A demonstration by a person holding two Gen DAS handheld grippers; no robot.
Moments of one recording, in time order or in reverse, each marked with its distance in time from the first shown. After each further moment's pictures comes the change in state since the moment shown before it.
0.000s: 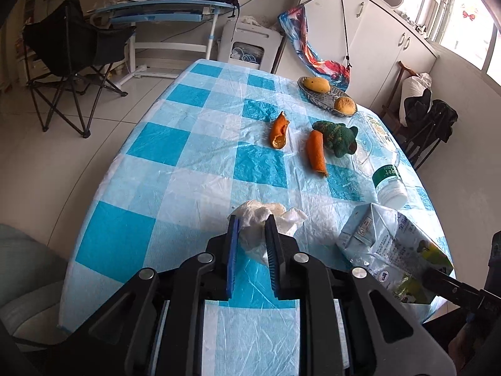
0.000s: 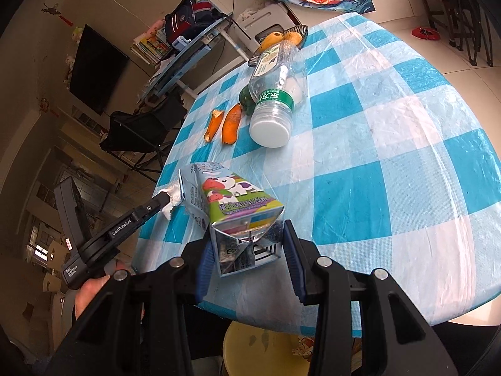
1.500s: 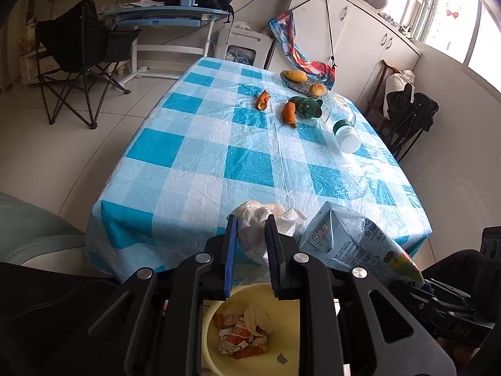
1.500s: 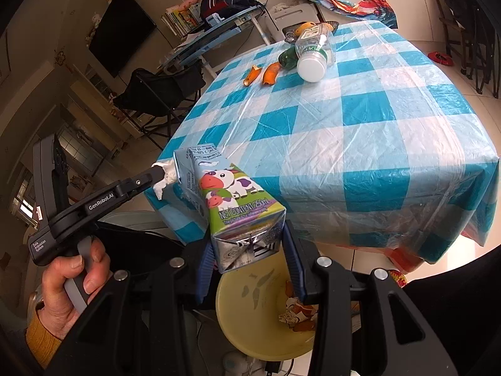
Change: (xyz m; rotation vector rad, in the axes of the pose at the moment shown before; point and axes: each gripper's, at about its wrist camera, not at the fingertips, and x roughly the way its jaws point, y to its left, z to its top) left arm -0.099 0.003 -0.088 0.015 -0.023 -0.036; right arm -0.036 0.043 -0.105 -0.197 0.012 -0.051
